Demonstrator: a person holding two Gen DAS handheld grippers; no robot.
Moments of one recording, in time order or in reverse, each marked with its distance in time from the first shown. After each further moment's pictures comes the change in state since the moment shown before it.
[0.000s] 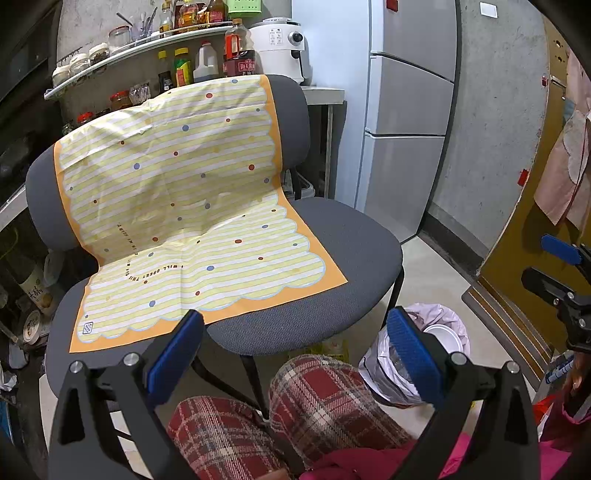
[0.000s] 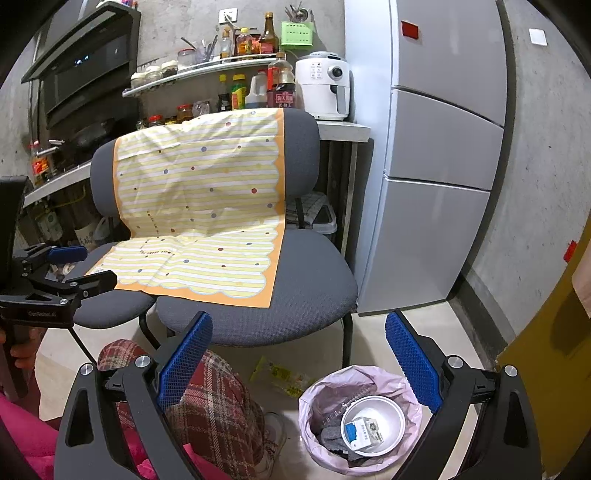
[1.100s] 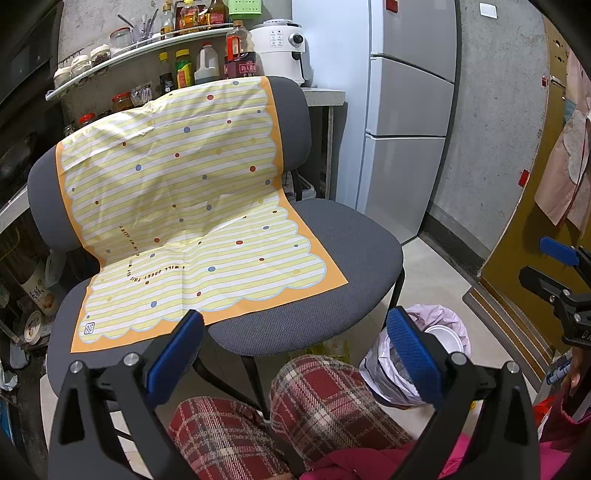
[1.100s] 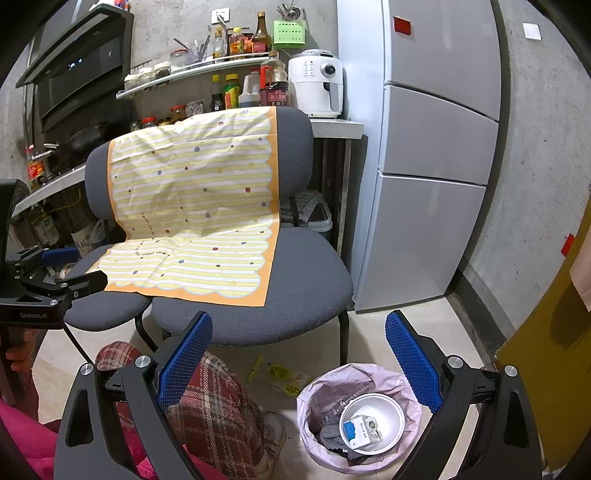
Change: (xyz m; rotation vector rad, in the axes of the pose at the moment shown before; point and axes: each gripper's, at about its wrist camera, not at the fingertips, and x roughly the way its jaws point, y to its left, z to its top) left arm -0.002 0.002 -0.003 -0.001 -0.003 0.003; right arm 0.000 -0.015 0.000 0.001 0.005 0.002
